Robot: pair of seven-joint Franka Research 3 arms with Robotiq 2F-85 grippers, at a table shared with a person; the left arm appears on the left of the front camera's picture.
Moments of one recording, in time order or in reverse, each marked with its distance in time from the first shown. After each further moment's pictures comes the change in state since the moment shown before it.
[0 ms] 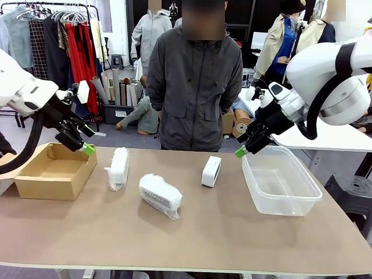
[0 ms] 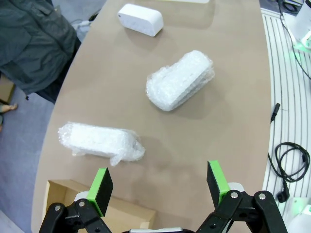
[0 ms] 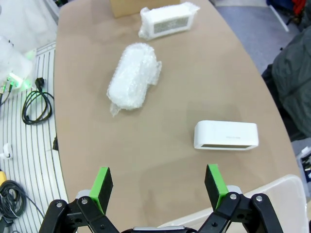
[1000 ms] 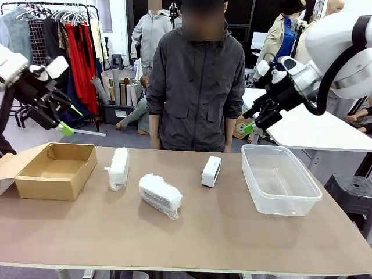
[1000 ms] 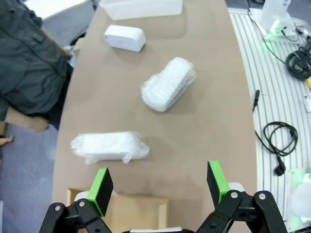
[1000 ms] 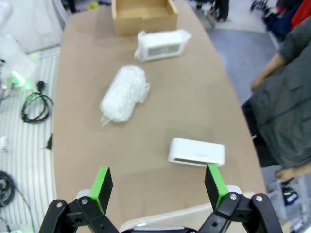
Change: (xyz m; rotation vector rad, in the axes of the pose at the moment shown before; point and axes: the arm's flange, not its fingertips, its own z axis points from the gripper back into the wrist) left arm -0.005 0.041 0.070 -0.108 -0.070 -0.136; right arm 0.025 -0.036 0.059 -0.017 -0.089 0.123
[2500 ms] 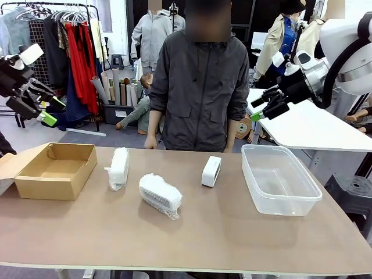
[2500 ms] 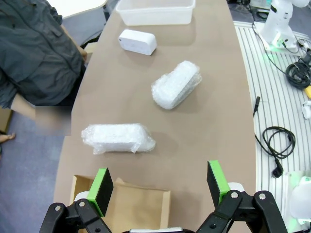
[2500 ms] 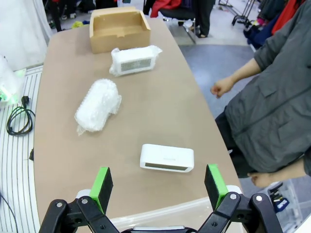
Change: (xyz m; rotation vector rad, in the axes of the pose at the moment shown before) left arm -0.029 0.011 0.037 0.014 -0.062 0.051; right arm -0.019 -0.041 0.022 -0.063 -0.093 -0.011
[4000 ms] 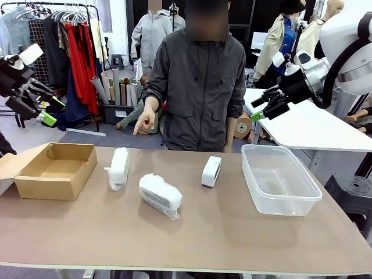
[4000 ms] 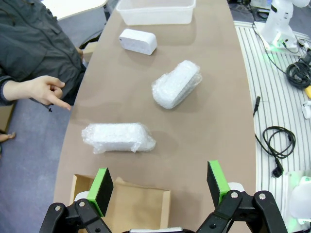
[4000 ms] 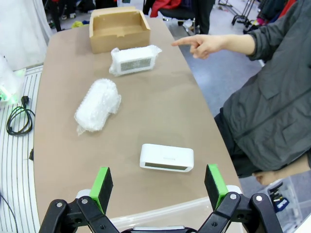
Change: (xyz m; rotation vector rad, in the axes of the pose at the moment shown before) left arm 0.000 0.000 0.001 0.001 0.001 0.001; right arm 0.000 0.000 0.000 -0.001 0.001 -0.001
